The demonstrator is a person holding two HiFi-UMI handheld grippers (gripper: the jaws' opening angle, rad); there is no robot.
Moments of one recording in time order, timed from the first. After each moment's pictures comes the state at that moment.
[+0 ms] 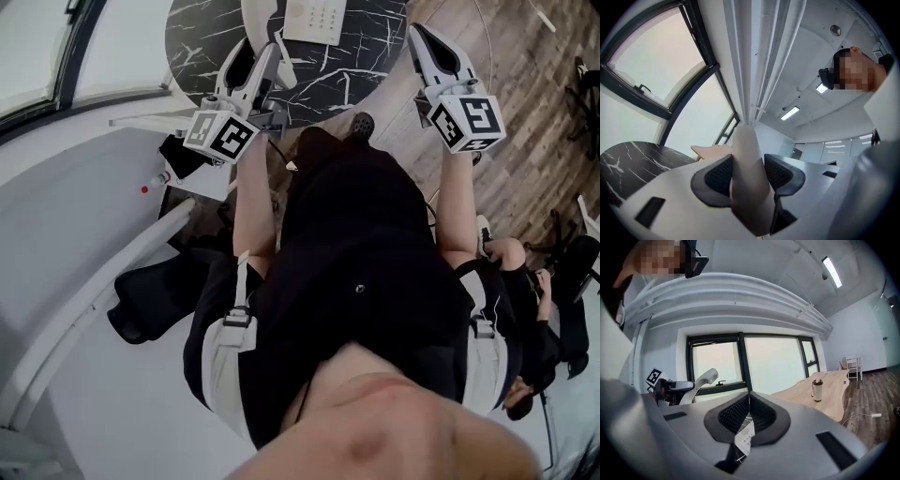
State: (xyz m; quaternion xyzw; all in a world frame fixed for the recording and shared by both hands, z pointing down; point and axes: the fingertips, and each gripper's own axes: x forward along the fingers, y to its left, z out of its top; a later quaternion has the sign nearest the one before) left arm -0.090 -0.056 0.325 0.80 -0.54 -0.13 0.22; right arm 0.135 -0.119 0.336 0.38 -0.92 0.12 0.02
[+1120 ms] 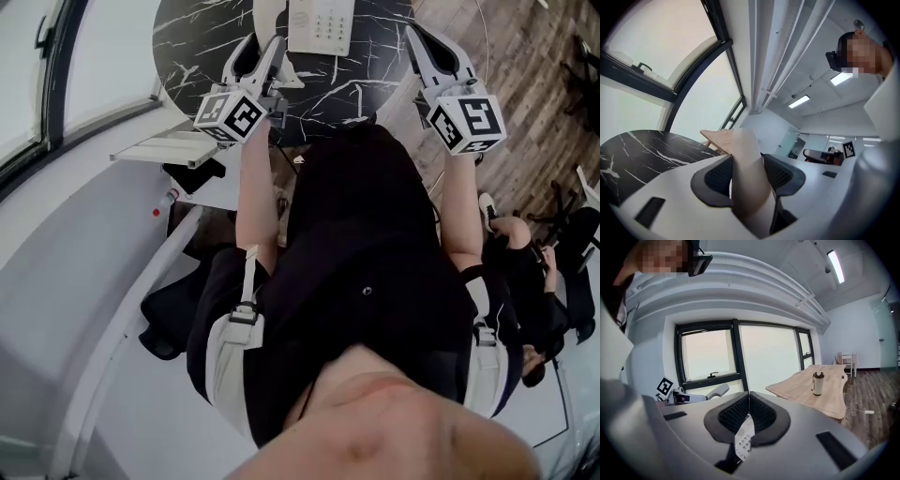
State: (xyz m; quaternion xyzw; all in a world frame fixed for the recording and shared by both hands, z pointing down) left arm -0.154 -0.155 0.425 0.80 -0.53 -0.07 0.29; right arm 0.072 -0.178 0.364 0.41 -0.90 0.14 0.08
